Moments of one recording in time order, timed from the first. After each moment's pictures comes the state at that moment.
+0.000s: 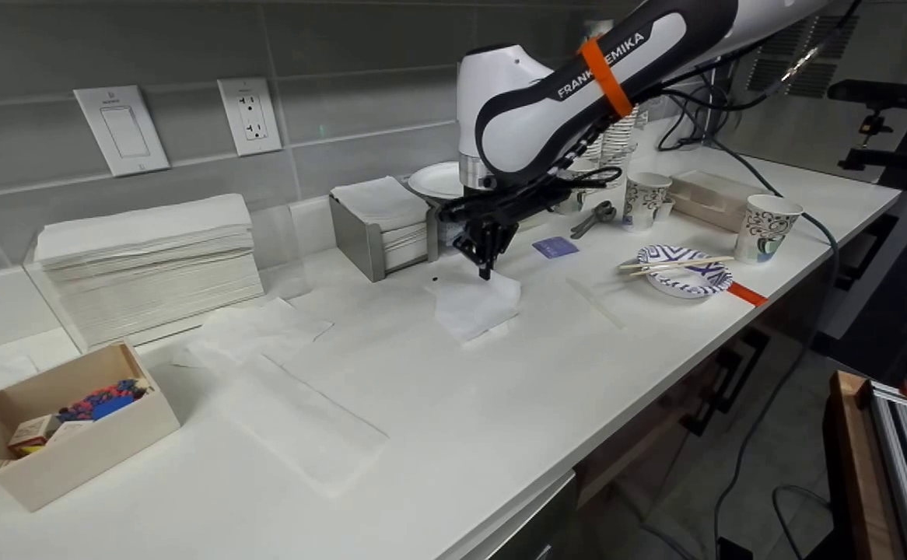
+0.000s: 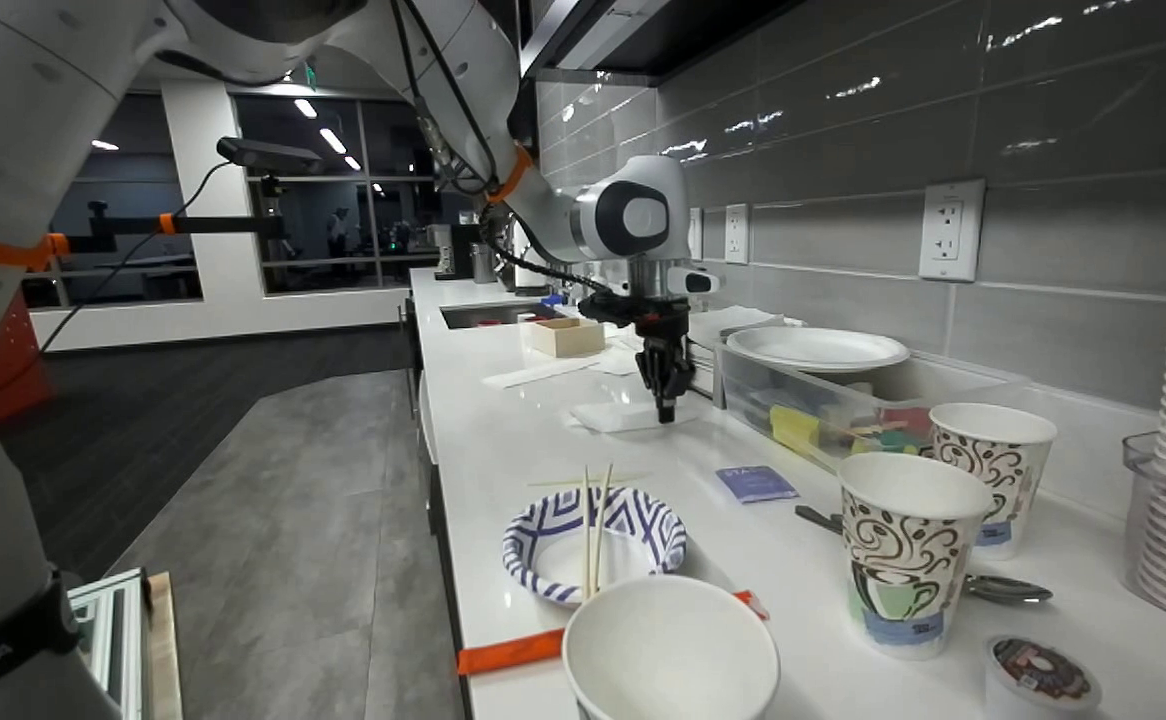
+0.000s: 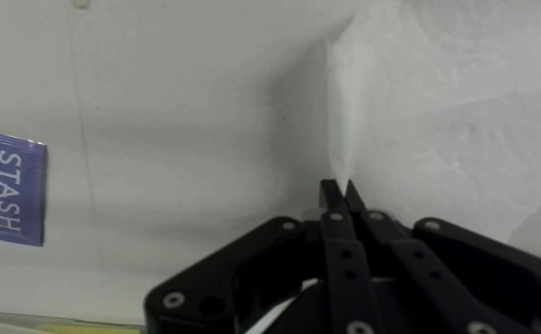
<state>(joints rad) 0.00 0.54 -0.04 -1.69 -0.07 2.25 0.31</state>
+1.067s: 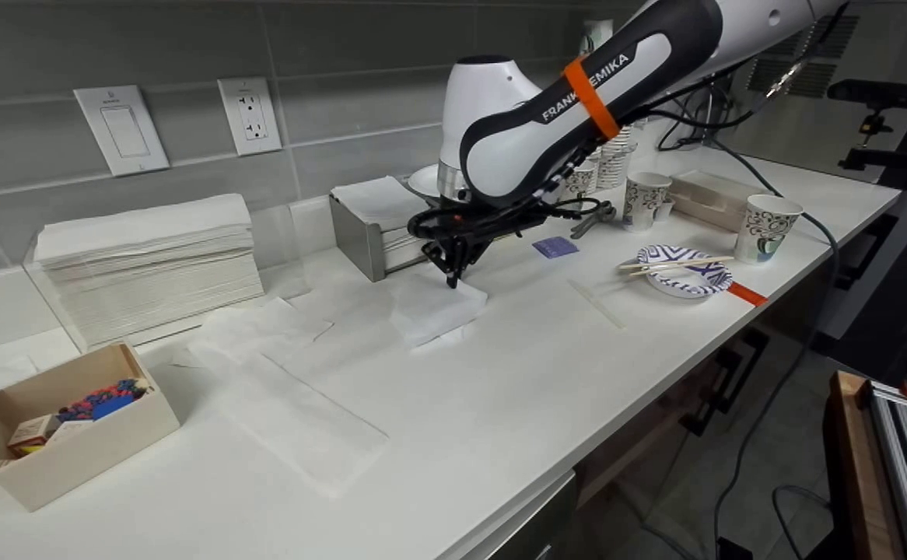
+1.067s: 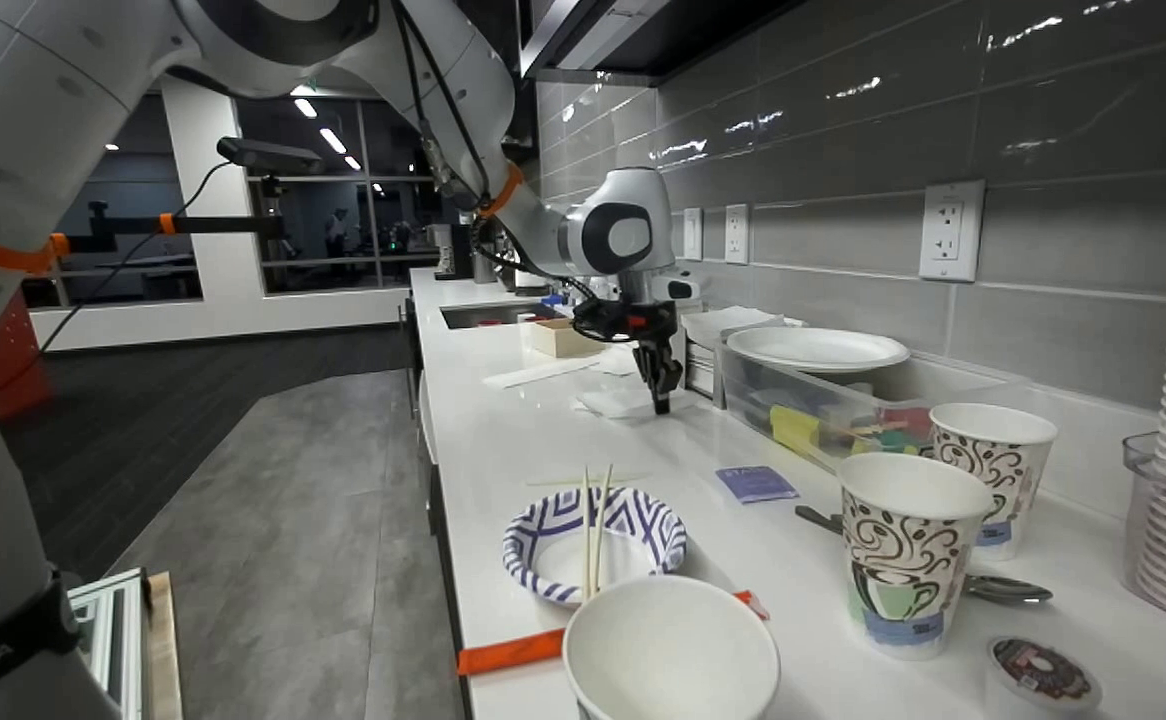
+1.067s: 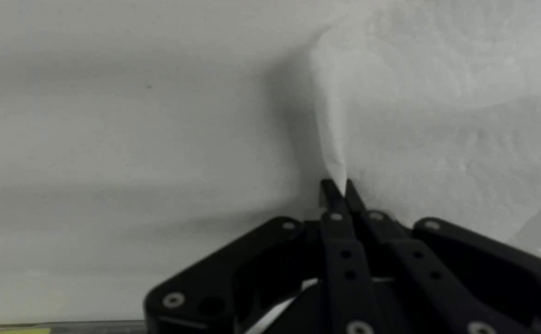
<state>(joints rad) 0.06 0.58 -0.04 -1.68 -0.03 2.43 0.42</state>
